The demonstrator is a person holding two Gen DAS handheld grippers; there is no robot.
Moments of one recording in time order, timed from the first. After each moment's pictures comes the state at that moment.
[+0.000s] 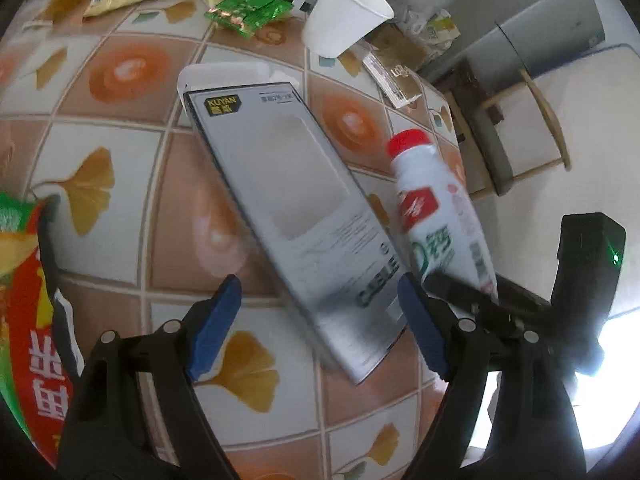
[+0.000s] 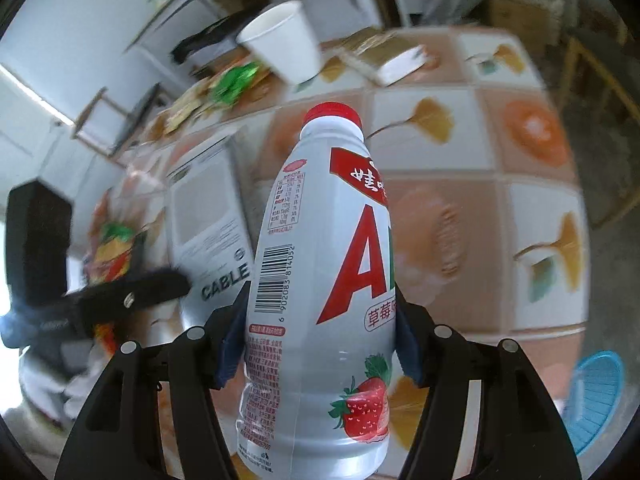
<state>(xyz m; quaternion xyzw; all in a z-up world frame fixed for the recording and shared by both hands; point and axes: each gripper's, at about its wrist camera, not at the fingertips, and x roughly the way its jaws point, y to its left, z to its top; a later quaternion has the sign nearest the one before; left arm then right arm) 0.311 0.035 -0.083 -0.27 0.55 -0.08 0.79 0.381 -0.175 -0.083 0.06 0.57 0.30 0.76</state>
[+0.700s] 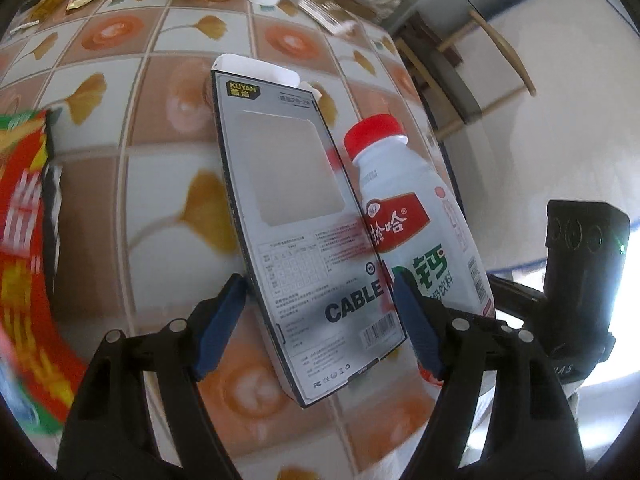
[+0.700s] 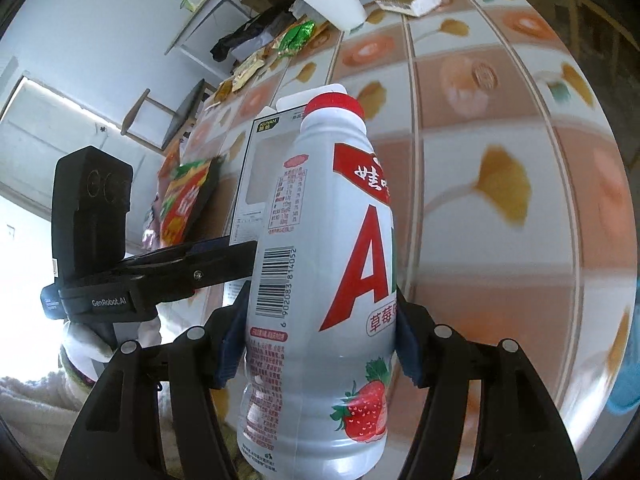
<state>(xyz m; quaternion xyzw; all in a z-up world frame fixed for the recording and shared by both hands) 0.215 0.001 -0.082 -0.20 0.56 -0.16 0.79 0.253 -0.197 -0.083 0.13 0.57 0.34 0.73</state>
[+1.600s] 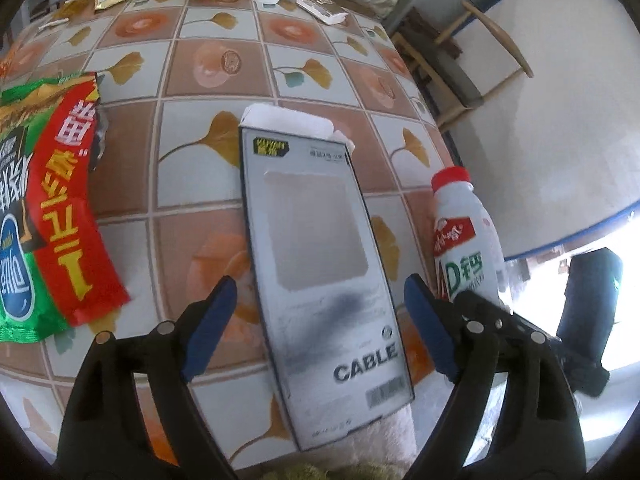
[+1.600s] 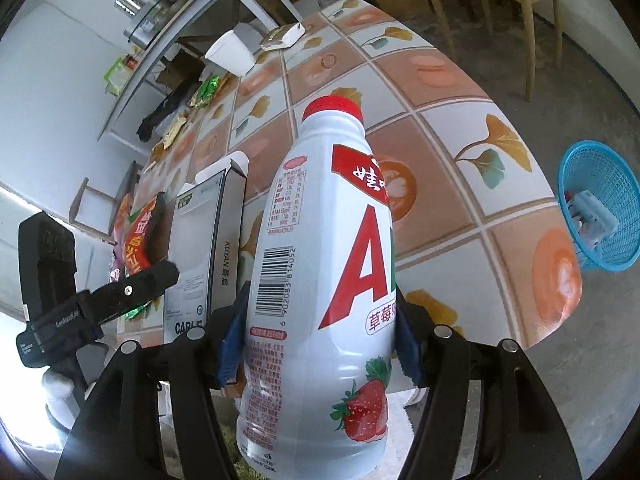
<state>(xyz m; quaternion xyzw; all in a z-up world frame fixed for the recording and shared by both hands) 0.156 -0.006 -0.070 -0.17 0.55 -0.13 0.81 0.158 -0.259 -0.090 0.21 0.53 0.16 0.80</state>
